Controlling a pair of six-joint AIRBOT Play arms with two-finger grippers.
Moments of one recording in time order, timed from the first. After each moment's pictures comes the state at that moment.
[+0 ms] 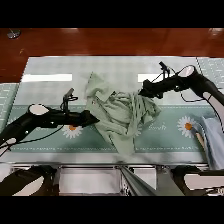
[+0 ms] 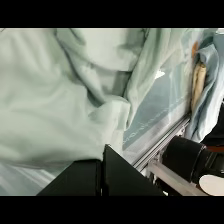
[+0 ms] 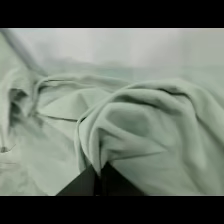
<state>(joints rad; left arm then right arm) -0.24 -1.12 0.55 0.37 -0.95 -1.14 0.07 -1.57 1.19 -0.80 1.06 1.46</state>
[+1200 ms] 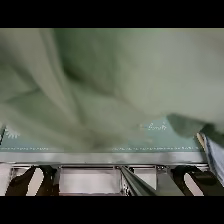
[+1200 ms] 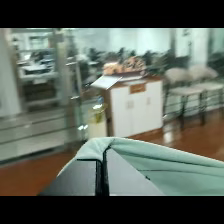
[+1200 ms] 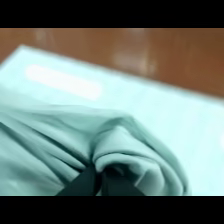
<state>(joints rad) 0.44 -0.68 1.90 0.59 -1.14 -1.22 -0.02 -0.62 1.79 -1.10 1.72 1.54</state>
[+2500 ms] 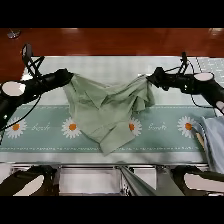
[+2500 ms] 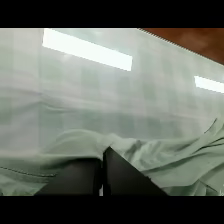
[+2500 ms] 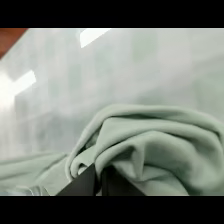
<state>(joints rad) -0.12 -1.08 0.83 0.63 -0.47 -1.22 -0.02 -1.45 1.05 -0.39 0.75 1.20</state>
